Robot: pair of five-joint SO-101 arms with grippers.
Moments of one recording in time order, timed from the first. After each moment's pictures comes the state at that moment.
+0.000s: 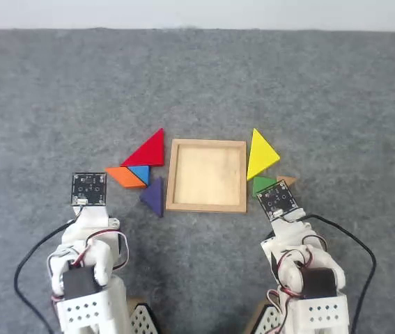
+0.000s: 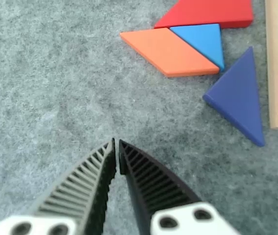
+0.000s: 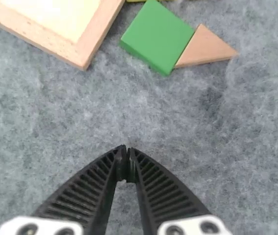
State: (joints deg) left arm -19.3 -102.8 97.1 71.7 -5.8; right arm -9.4 -103.0 95.5 74.4 20.5
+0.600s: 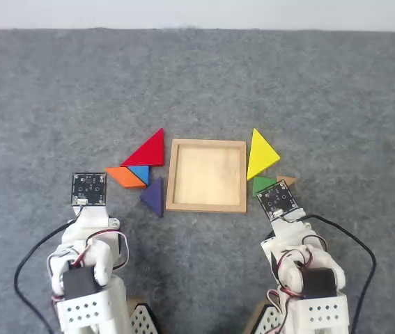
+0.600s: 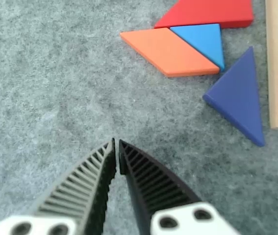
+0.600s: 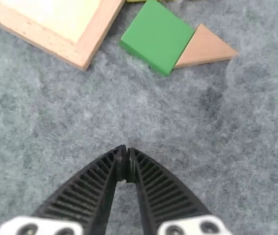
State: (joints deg) left arm -19.3 -102.8 97.1 71.7 -5.8; right arm -9.4 -103.0 95.5 74.4 20.5
